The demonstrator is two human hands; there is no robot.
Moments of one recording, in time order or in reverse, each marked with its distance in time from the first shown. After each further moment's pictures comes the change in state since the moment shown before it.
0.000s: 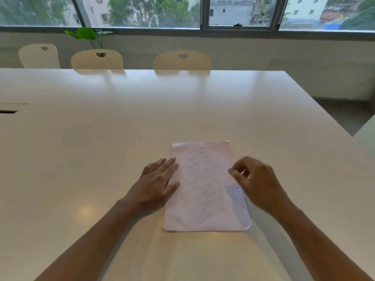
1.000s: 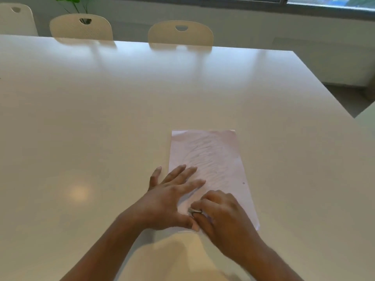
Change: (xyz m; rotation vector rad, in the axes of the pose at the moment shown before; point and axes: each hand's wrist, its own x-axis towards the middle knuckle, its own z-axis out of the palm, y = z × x) left_hand -0.014 0.040 -0.005 -0.158 -0.380 0.106; right_hand -0.063 -0.036 0.076 0.009 -0.193 -0.340
